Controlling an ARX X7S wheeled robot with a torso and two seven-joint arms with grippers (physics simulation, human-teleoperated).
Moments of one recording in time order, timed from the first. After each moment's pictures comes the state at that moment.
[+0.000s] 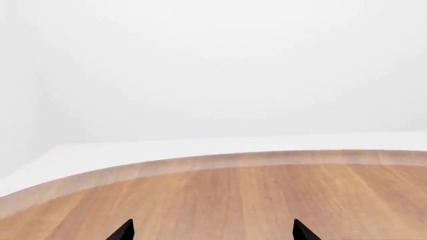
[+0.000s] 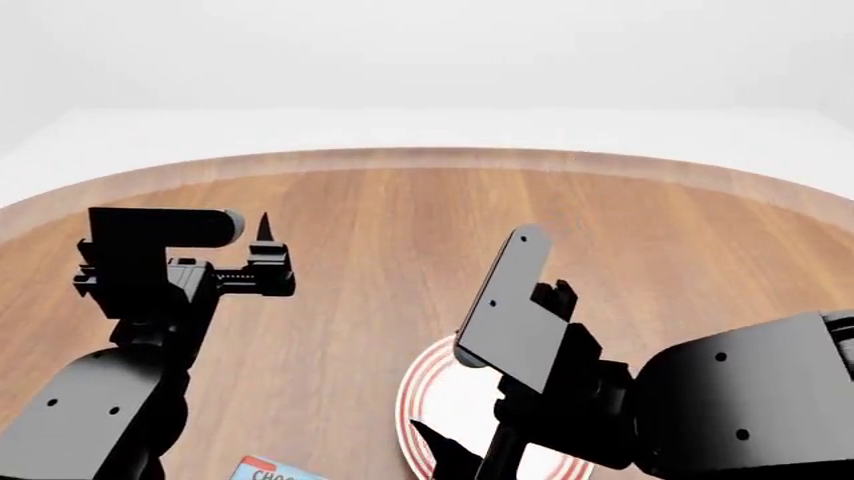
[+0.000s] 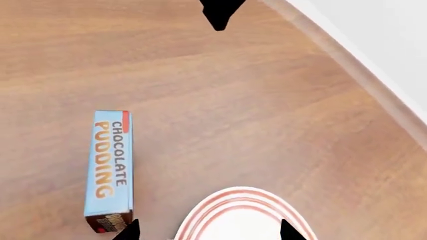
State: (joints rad) left arm -0.48 -0.27 -0.04 0.55 -0.30 -1.00 -0.14; right arm 1.08 0.61 -0.54 -0.65 1.56 1.48 0.35
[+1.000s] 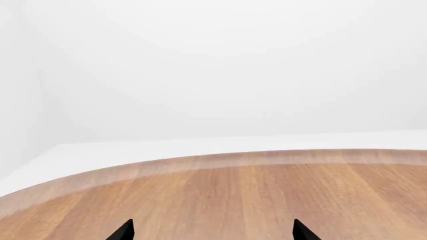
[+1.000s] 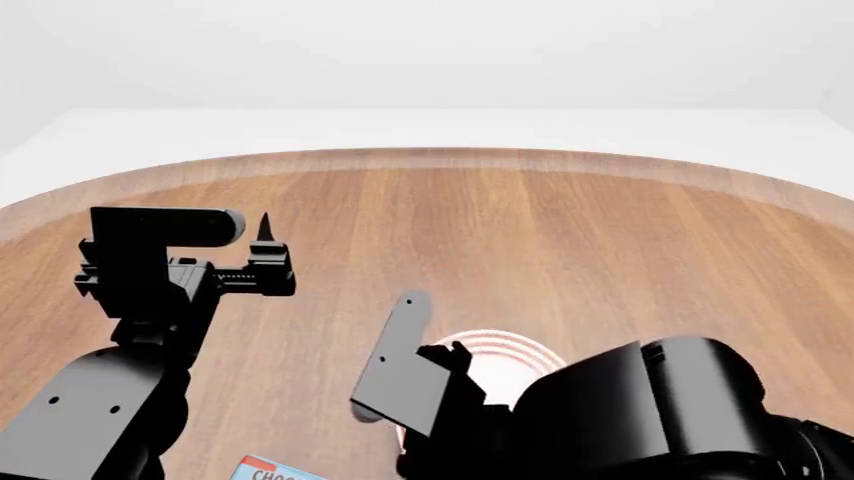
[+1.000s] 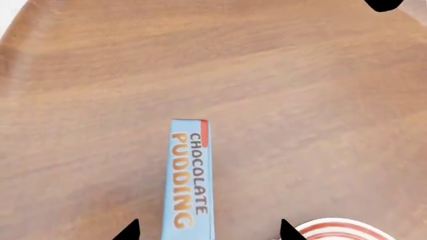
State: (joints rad) left arm -0.48 -0.28 -0.03 0.54 -0.32 -0.99 -0.16; right arm 1.00 0.42 -0.80 -0.53 1.38 1.33 0.23
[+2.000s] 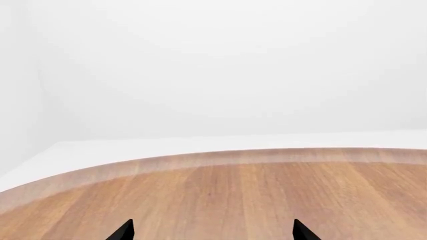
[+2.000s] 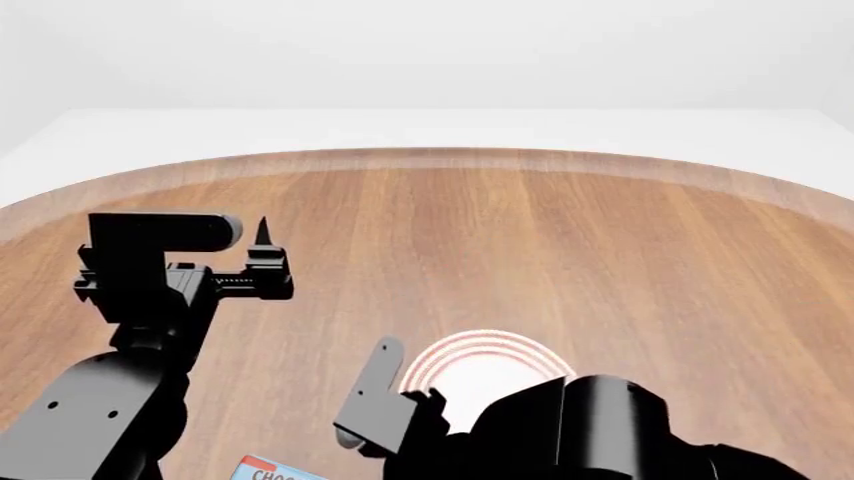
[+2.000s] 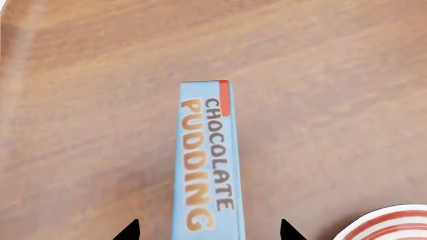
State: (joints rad) left arm -0.46 -0.29 -0.03 0.53 -0.34 -0.96 -0.17; right arm 0.91 0.36 -1.01 -0.30 1.10 1.17 0.02
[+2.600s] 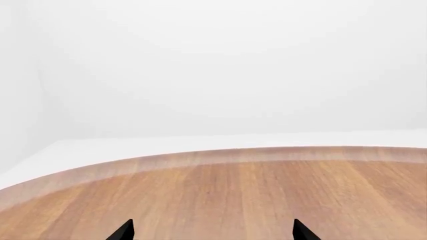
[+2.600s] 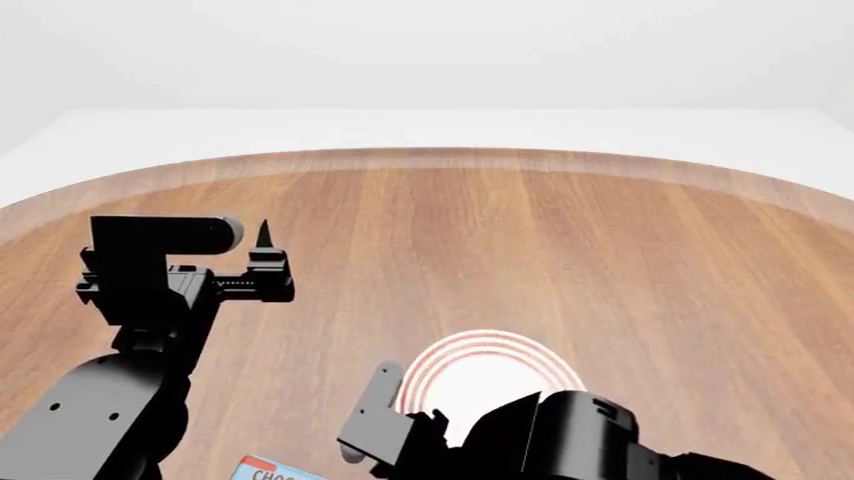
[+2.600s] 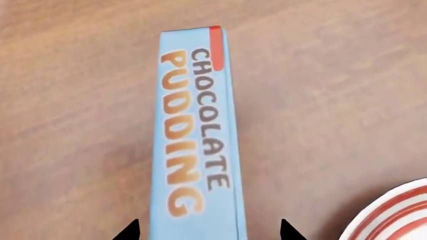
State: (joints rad) left arm -0.45 -0.29 -0.03 0.53 -0.35 -0.95 -0.17; right arm 0.88 0.32 -1.12 -0.16 1.01 1.12 -0.05
